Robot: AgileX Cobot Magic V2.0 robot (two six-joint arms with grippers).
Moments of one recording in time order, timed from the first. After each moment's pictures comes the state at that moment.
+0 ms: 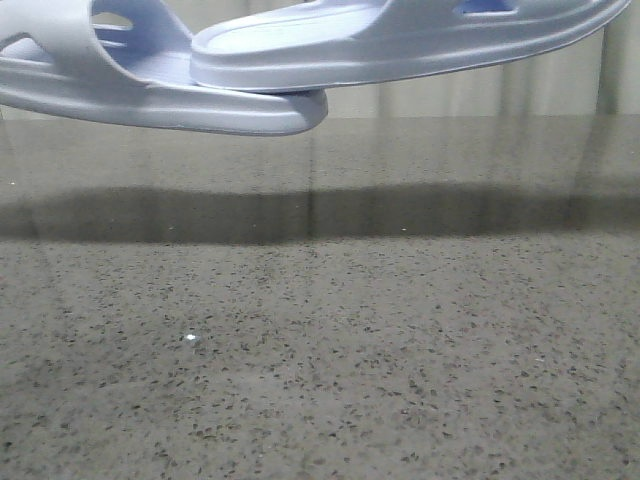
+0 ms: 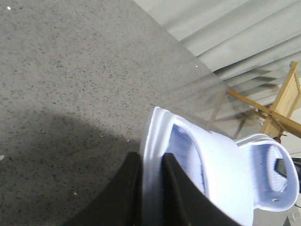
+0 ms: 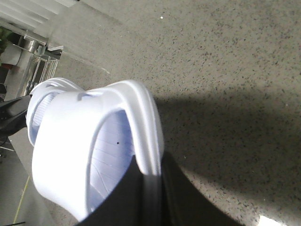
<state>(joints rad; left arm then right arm) 0.35 1.34 -0.81 -1.44 1.16 0.93 -0.24 1.37 -1.03 1.23 1.16 -0.82</state>
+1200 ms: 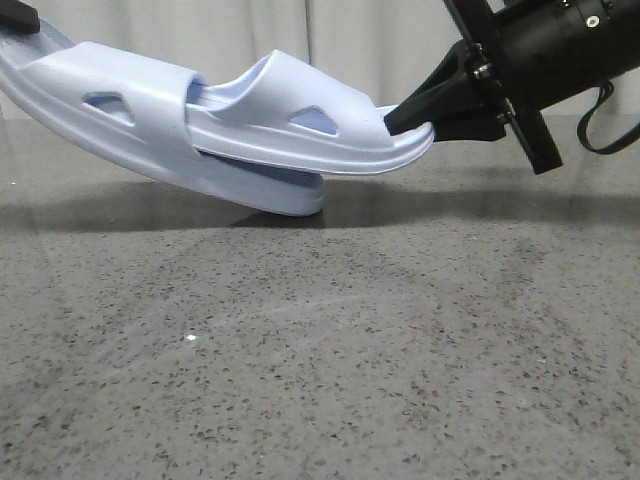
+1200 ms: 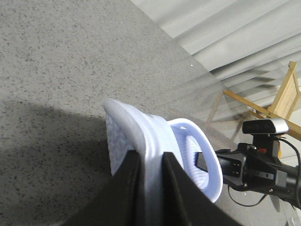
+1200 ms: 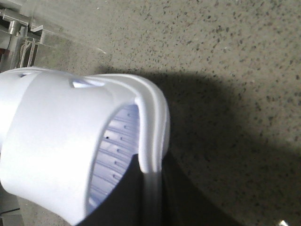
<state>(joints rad) 0.14 1.35 -0.79 -1.52 1.00 0.92 0.11 1.68 -1.03 1.44 0.87 -0.99</state>
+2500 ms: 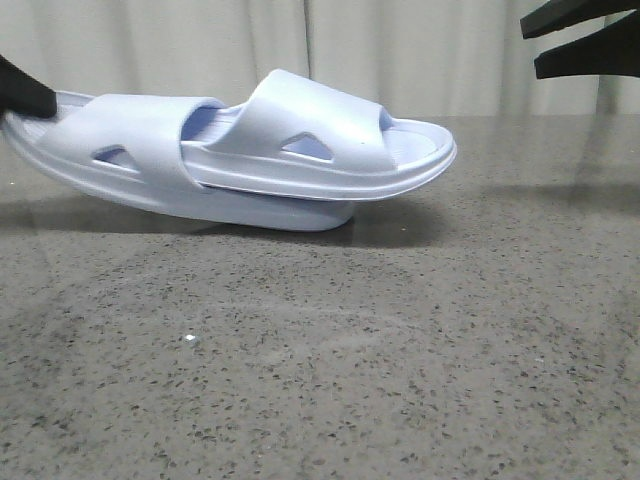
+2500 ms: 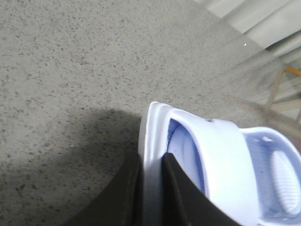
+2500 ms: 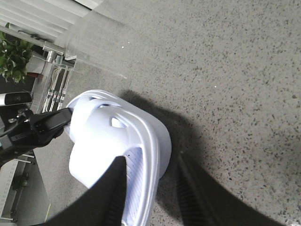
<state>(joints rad) 0.11 1.45 -0.79 -1.49 0.84 1.16 -0.25 1.58 -1.03 1.38 1.18 -1.01</state>
